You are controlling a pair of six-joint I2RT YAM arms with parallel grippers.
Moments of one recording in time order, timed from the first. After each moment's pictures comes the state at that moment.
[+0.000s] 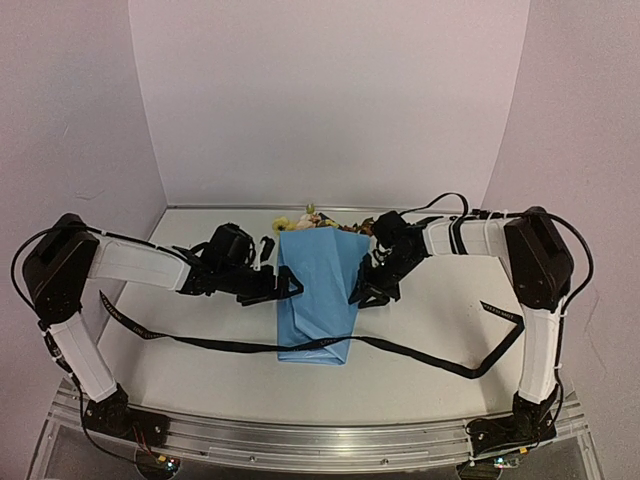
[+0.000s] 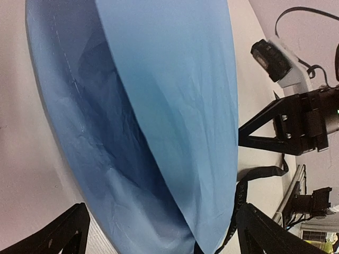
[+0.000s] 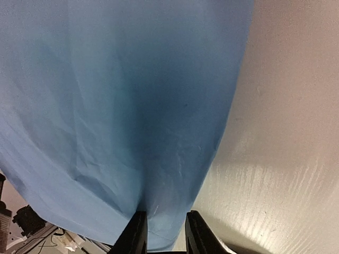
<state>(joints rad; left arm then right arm) -0.71 1.71 0.94 0.06 0.31 -0.65 0.61 2.05 1.46 -0.61 -0.45 0.74</state>
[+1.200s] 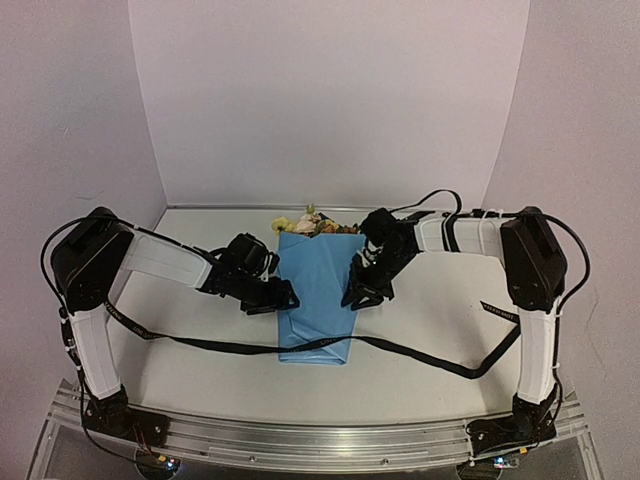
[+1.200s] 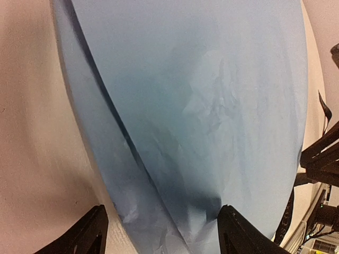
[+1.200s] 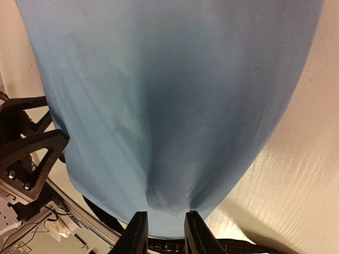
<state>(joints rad) -0.71 1.89 1.05 -0.05 0.25 -0.66 0.65 2.08 1.55 -0.72 -0.47 0.69</state>
